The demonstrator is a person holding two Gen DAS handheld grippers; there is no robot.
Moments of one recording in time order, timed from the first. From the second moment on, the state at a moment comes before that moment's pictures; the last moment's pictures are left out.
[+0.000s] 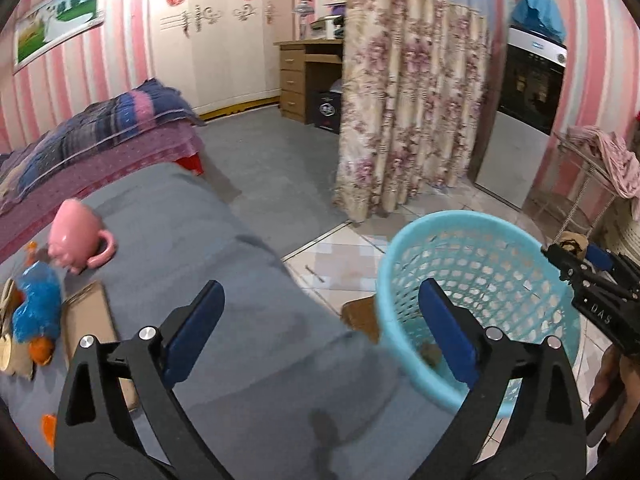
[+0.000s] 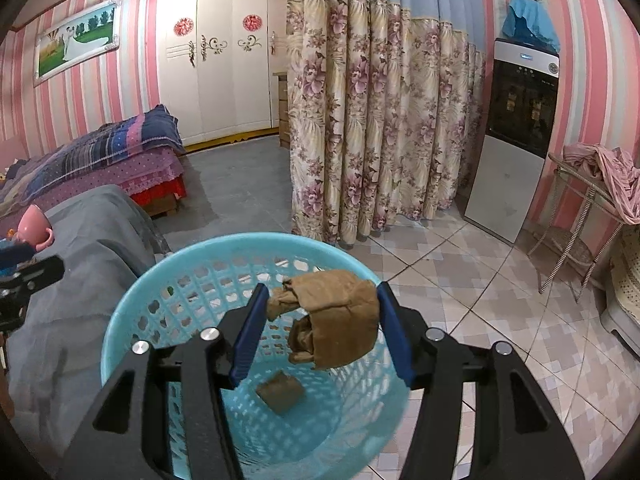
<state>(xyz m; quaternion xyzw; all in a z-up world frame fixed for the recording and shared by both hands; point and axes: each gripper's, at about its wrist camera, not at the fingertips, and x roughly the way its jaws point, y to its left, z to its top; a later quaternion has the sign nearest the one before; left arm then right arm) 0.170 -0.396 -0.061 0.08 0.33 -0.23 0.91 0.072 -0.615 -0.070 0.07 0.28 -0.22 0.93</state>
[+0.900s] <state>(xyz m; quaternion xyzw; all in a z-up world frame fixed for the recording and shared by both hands) 0.120 -0.182 -0.015 0.02 0.30 -0.07 0.95 0.081 -0.476 -0.028 0.05 0.24 -0.15 0.96</state>
